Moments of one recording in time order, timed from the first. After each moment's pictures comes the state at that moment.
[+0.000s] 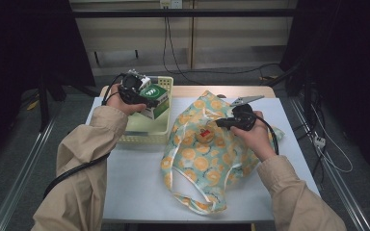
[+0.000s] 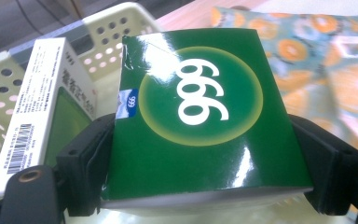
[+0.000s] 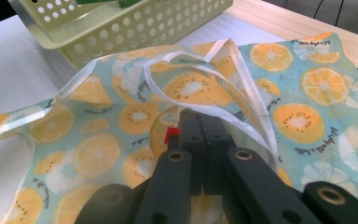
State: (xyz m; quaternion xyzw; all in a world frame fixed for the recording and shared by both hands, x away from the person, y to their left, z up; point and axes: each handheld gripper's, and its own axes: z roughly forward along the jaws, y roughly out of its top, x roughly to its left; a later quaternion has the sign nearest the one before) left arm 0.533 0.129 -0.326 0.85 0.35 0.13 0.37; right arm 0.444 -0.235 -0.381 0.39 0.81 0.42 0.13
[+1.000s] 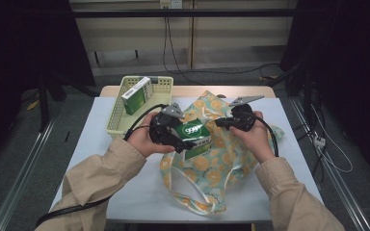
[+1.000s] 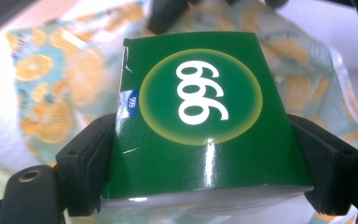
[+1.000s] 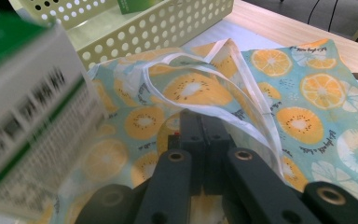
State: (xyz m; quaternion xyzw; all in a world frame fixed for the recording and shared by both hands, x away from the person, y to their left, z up) left arm 0.413 0.038 -0.335 0.91 0.15 0.05 0.37; right arm 0.436 -0.228 -0.373 0.40 0.81 0.42 0.13
